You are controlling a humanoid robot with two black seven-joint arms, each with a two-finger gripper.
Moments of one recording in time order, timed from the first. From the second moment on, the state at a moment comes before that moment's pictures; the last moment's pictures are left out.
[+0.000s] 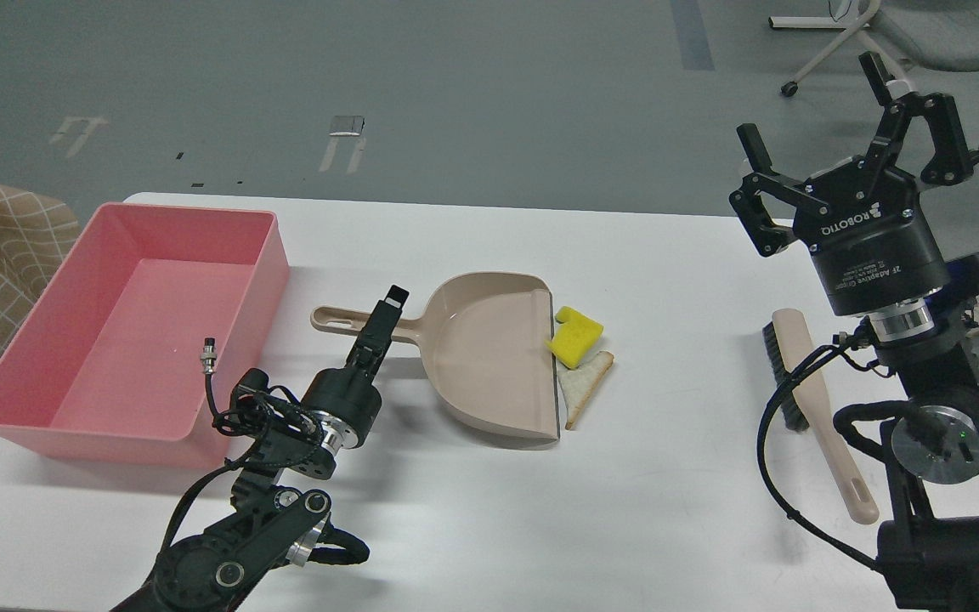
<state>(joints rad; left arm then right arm) -0.18 0.11 -0.87 -1.16 1.34 0.37 -0.26 0.19 0.00 1.56 1.57 -0.67 0.49 0.05</state>
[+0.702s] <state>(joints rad) -0.23 0.11 -0.83 -1.06 1.34 0.38 -0.26 0.19 0.00 1.57 1.56 -0.67 0.49 0.05</state>
